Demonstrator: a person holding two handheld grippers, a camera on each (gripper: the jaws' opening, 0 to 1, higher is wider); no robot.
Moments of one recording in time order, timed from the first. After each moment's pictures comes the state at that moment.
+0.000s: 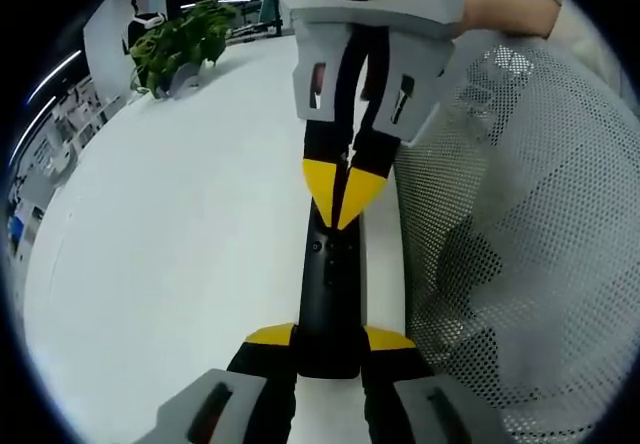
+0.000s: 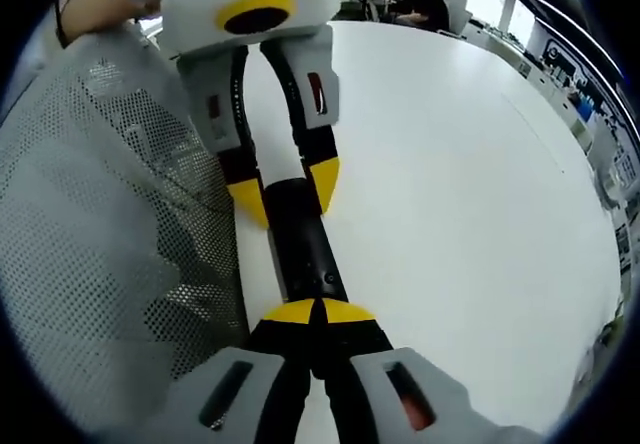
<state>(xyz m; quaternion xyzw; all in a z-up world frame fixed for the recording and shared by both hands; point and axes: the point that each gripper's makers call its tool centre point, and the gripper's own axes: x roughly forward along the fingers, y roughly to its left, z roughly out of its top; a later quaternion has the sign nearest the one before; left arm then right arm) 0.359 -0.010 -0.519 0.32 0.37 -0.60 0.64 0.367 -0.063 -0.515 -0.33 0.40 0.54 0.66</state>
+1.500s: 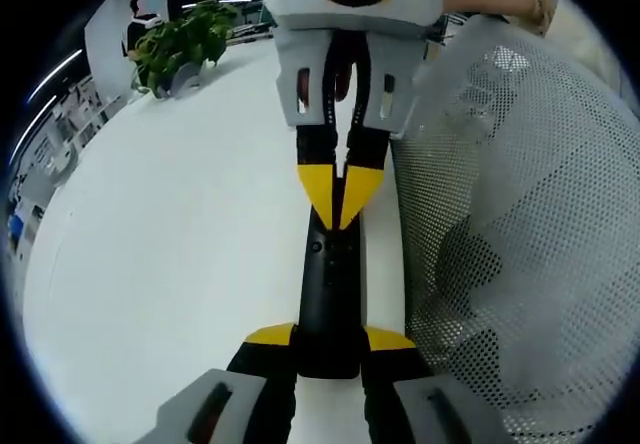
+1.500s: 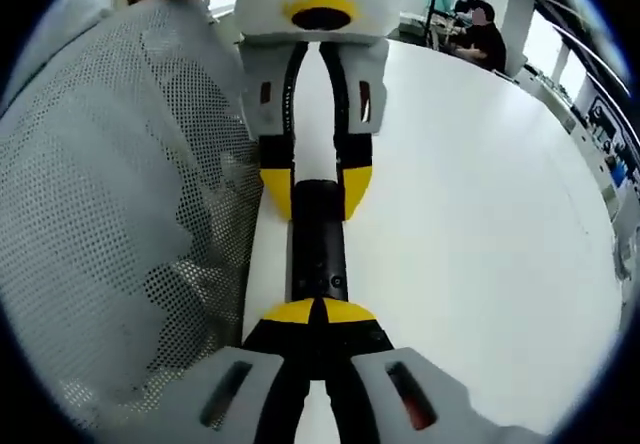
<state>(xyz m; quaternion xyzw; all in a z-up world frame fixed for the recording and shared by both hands) 0.359 -0.010 -0.519 0.31 0.37 -0.59 0.64 0.364 -0.066 -0.513 -0.33 0.34 0.63 0.61</state>
